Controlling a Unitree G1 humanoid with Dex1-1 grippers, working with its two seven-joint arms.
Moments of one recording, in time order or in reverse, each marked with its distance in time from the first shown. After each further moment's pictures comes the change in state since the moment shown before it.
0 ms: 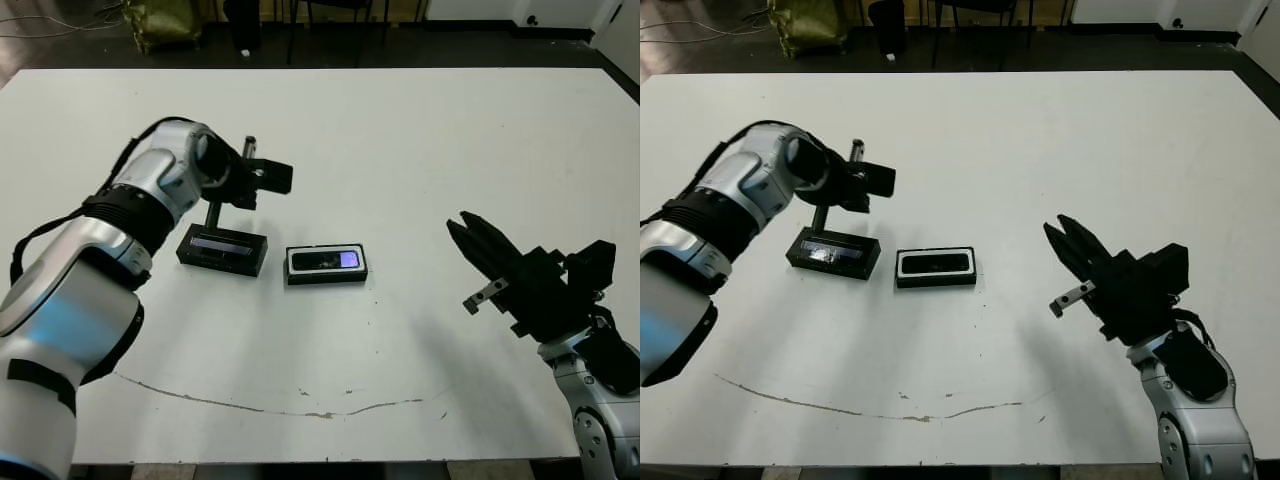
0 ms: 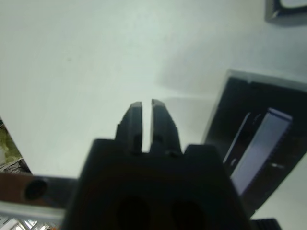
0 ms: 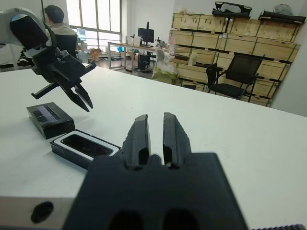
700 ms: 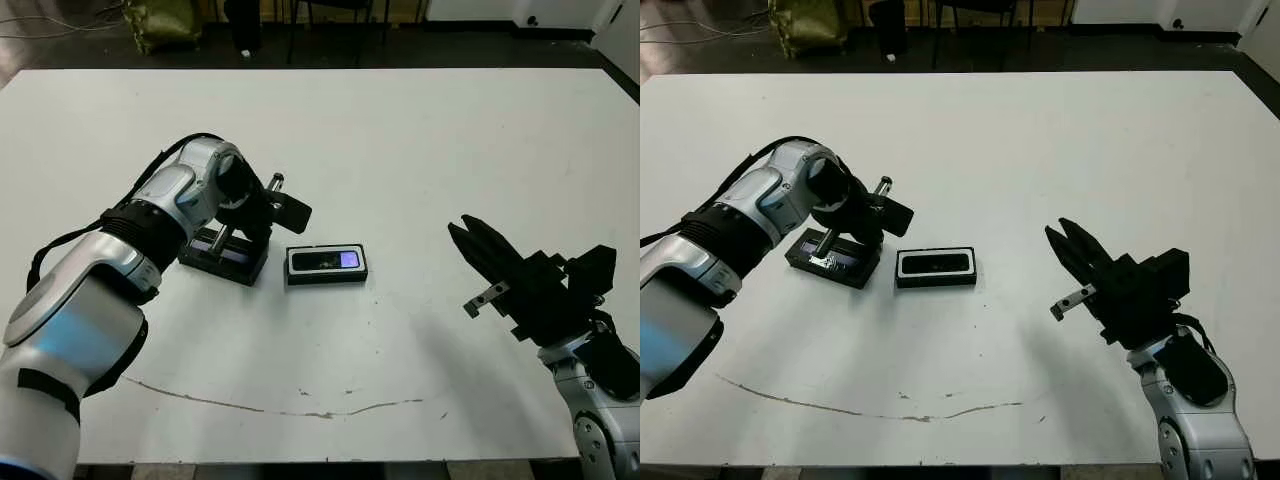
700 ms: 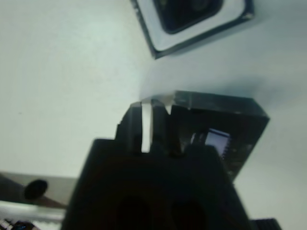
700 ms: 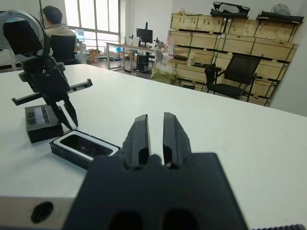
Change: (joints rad) left arm 0.057 0.010 -0.031 -0.196 0.019 -0.006 -0.290; right arm 0.006 -0.002 0.007 -0.004 0.003 -0.007 -0.006
